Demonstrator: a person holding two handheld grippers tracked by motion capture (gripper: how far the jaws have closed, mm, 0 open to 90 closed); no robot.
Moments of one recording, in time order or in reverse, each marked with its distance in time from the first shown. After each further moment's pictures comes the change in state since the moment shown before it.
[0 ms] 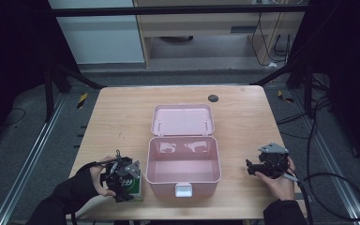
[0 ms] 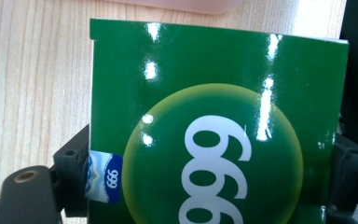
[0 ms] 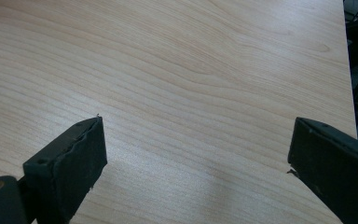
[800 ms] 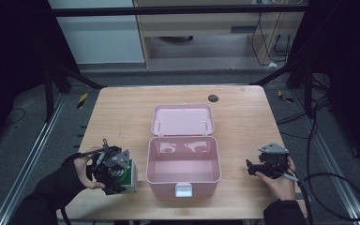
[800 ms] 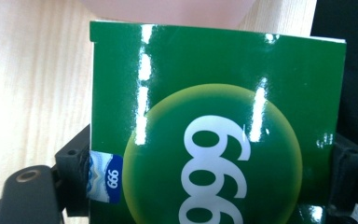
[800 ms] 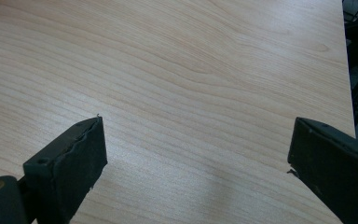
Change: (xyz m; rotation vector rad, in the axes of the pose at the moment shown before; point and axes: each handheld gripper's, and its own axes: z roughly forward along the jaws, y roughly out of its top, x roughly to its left) left arm -0.003 -0.001 -0.067 -0.040 0.071 -0.034; right arm 0.000 0.000 -0.001 0.001 -0.002 -0.001
